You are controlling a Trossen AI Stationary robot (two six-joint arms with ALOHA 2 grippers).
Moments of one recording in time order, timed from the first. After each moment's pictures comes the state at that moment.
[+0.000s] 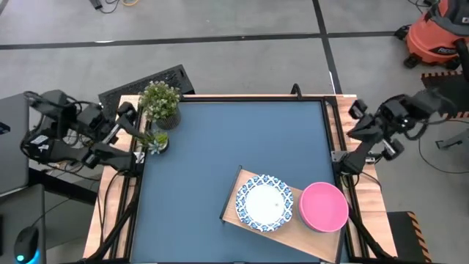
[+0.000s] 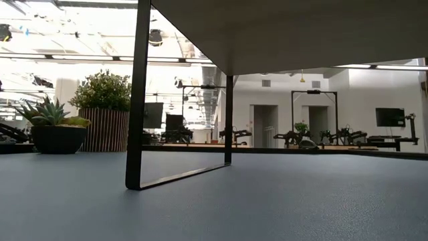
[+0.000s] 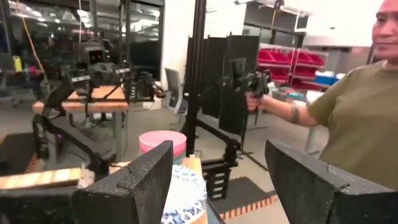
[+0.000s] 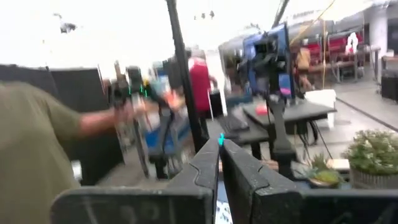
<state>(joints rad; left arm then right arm) 0.05 0.65 1.28 -0.45 0.45 -0.18 0.86 0.41 1.12 -0.49 0.55 0.09</state>
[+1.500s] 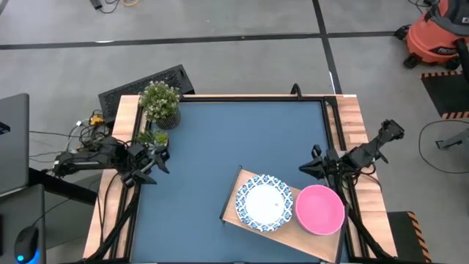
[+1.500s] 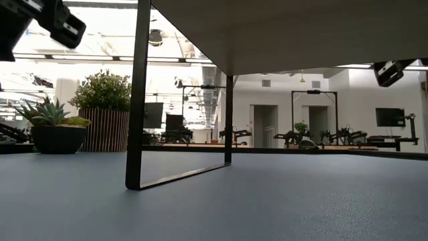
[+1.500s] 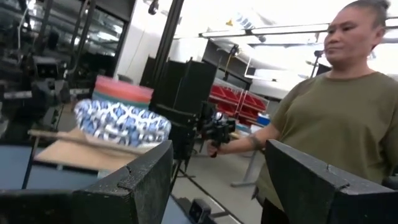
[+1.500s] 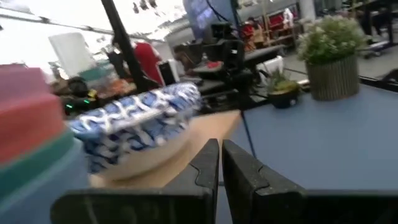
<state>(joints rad) 0.05 0.00 0.04 0.42 0.59 -0.59 0.62 0.00 0.01 0.10 0.55 0.29</state>
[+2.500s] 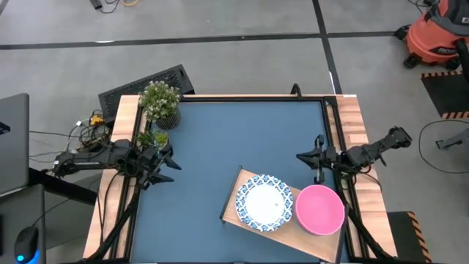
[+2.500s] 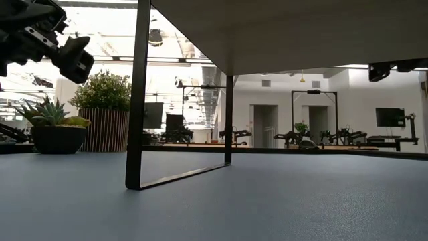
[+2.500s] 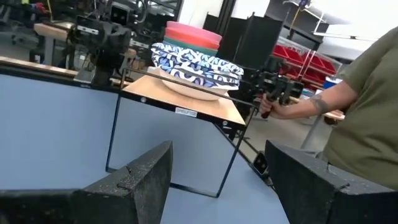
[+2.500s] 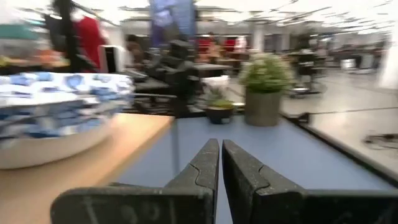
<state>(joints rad) 0.05 0.00 0.01 0.12 0.42 -0.37 0.44 0.01 0.01 0.07 0.58 -0.01</state>
